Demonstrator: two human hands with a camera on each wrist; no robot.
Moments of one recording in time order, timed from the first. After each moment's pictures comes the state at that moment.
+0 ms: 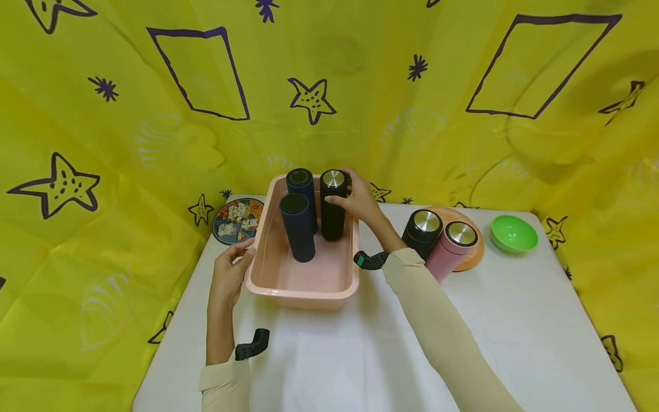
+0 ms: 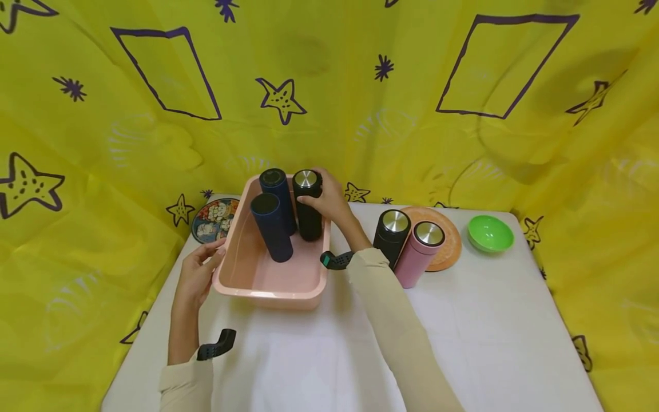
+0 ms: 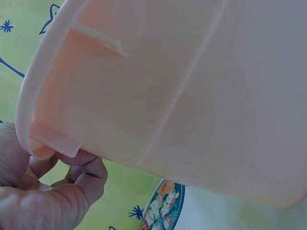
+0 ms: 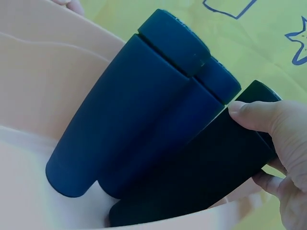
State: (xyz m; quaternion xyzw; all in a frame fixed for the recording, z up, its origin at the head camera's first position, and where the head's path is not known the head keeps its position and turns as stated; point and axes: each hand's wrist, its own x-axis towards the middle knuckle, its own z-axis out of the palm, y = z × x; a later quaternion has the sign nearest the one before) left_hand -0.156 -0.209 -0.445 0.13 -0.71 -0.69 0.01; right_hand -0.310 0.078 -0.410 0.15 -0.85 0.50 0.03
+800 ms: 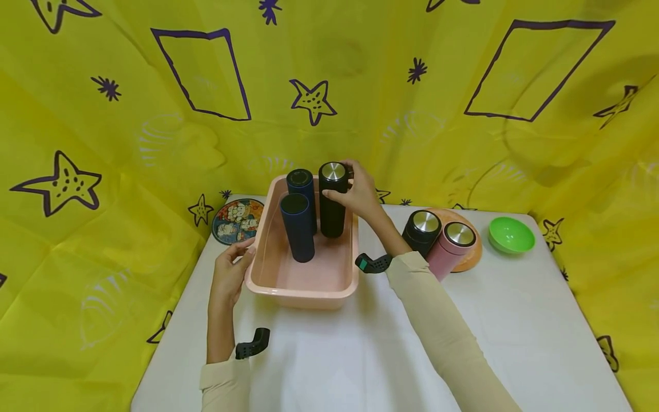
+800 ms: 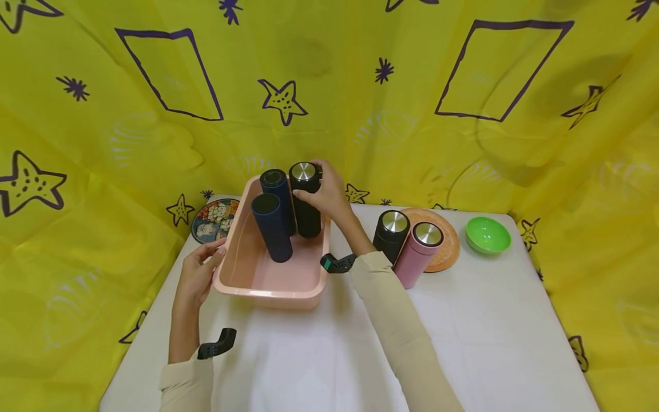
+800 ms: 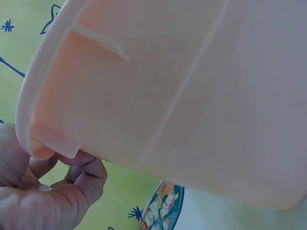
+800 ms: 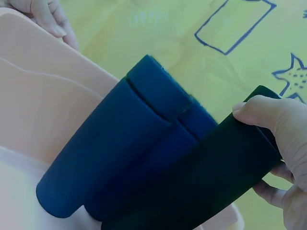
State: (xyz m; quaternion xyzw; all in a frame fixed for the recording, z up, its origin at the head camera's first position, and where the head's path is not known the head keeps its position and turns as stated) left_hand -0.157 -0.209 -0.445 0.14 -0.71 -0.69 0.01; right_hand -0.293 0.075 -0.381 0.16 -0.84 0.51 0.10
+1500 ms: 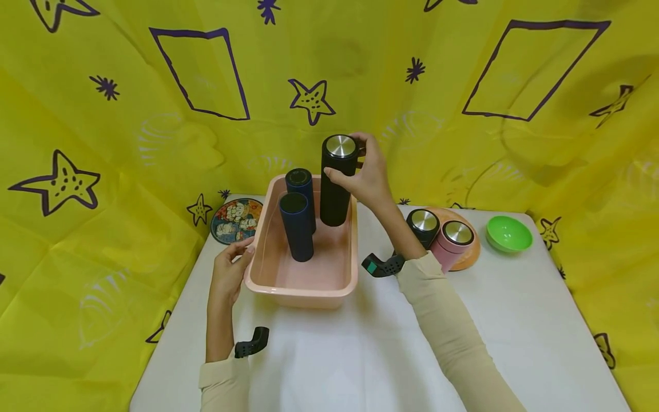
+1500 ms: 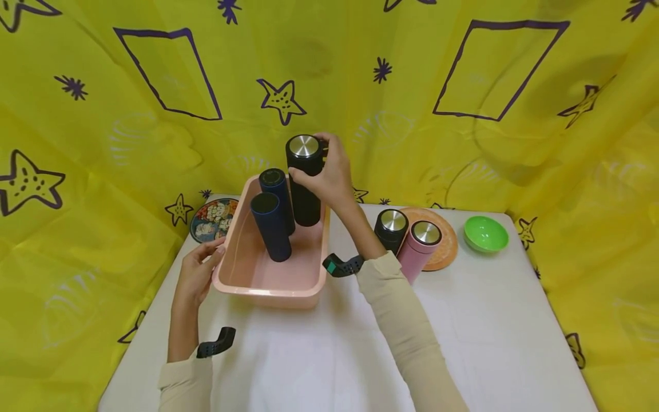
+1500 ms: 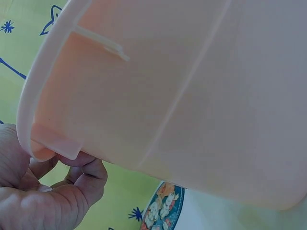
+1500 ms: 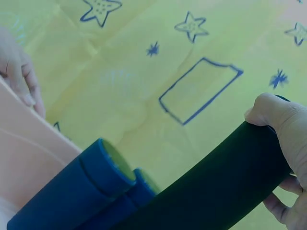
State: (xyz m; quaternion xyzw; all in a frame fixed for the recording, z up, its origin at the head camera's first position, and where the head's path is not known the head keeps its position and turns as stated) left_hand -0.157 -0.208 -0.446 0.13 -0.72 -0.68 0.02; right_hand -0.266 0.079 -0.323 0.19 -0.79 0.54 0.22
